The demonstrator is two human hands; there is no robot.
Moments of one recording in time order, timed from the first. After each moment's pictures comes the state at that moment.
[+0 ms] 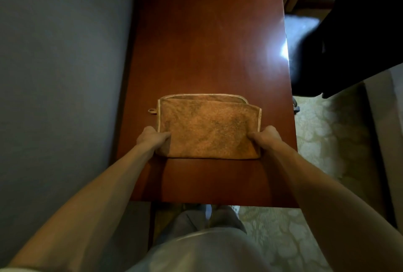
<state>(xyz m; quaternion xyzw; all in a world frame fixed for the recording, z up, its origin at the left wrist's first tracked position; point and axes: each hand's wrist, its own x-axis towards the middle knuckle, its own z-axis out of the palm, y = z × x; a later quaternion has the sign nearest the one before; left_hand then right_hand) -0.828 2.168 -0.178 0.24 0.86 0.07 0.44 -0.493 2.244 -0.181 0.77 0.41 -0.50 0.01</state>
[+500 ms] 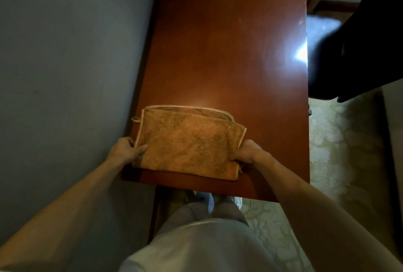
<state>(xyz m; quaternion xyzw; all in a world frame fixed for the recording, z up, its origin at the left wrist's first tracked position) -0.917 2.061 -0.184 0.25 0.88 0.04 0.40 -0.553 2.186 -0.183 0.64 0.51 -0.55 0.18</state>
